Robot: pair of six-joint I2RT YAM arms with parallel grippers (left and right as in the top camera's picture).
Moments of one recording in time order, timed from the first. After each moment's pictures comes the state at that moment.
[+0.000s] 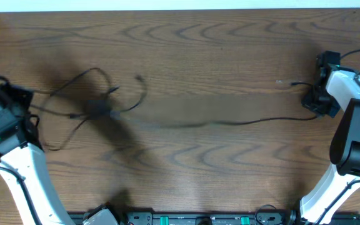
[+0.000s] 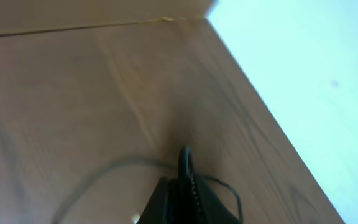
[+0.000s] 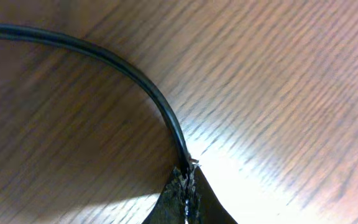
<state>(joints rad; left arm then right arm) 0.60 1.23 1.08 -0.47 -0.06 -0.67 -0.22 2.03 1.31 -0.79 0.33 0.46</state>
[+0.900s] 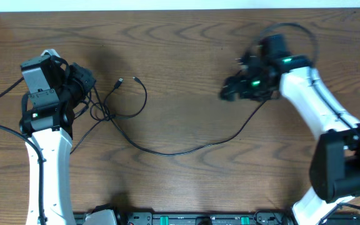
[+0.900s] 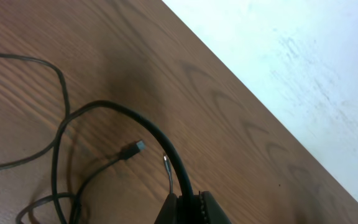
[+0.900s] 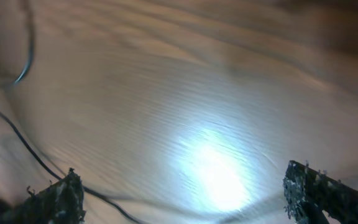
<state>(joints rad) 0.25 1.29 1.08 -0.49 0.27 -0.65 0.23 1.84 1.38 -0.84 -0.45 0.13</state>
